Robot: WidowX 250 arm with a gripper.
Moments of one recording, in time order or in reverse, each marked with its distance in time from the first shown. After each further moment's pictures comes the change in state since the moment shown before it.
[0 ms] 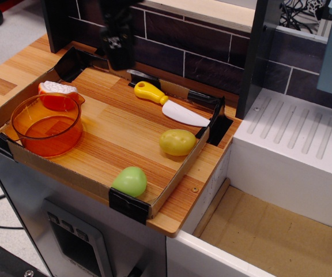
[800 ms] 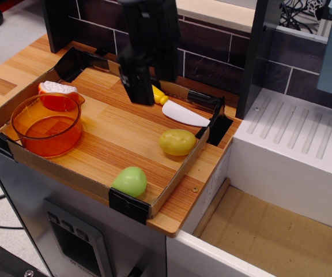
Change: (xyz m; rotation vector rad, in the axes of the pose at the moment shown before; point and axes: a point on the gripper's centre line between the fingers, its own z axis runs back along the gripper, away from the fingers) arm 0.018 -0.022 -0.040 -0.069 0.011 -0.459
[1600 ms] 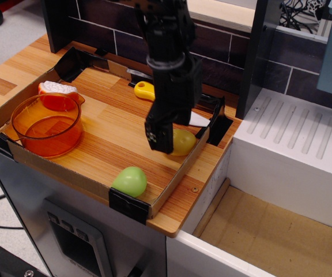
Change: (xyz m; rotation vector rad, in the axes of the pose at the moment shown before) arm 0.014 -0.003 -0.061 0.045 0.106 0.078
